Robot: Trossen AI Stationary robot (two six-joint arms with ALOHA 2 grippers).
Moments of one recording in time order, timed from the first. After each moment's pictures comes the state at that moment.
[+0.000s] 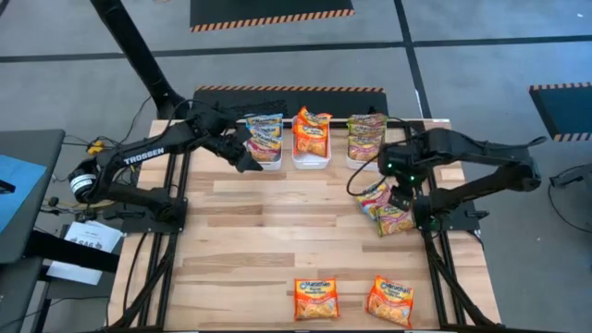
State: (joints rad) left arm 0.61 1.24 0.96 -0.45 0.57 -0.45; right arm -0.12 1.17 1.26 -1.57 -0.11 0.38
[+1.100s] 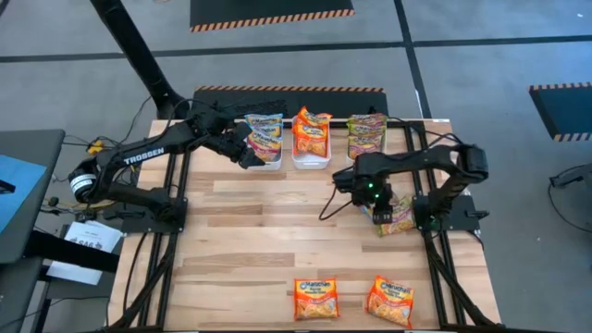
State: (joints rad) left arm 0.61 1.24 0.96 -0.40 0.51 -0.50; right arm -0.14 1.68 1.13 -1.50 -0.15 -0.09
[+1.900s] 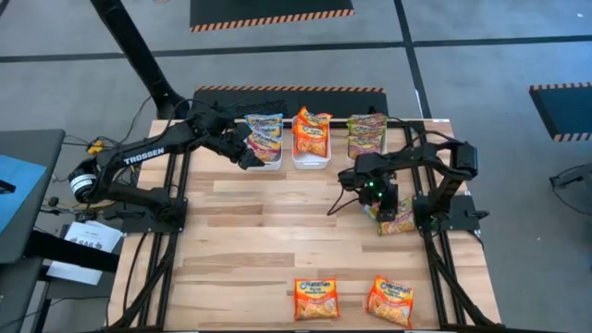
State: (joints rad) left arm 0.61 1.24 0.96 -0.41 0.51 -0.47; right arm -0.23 1.74 0.97 -1.42 -0.14 -0.11
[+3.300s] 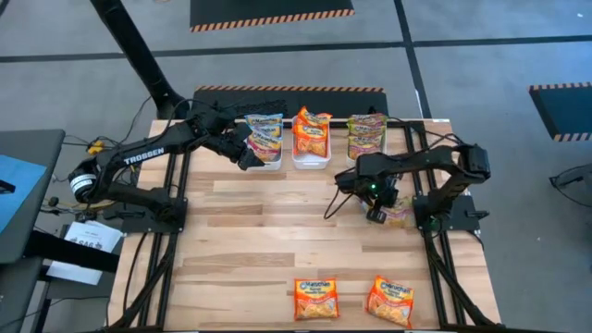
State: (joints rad) left arm 0.61 1.24 0.96 -0.41 0.51 -0.45; right arm -0.12 1.64 1.13 -1.55 -0.08 0.38
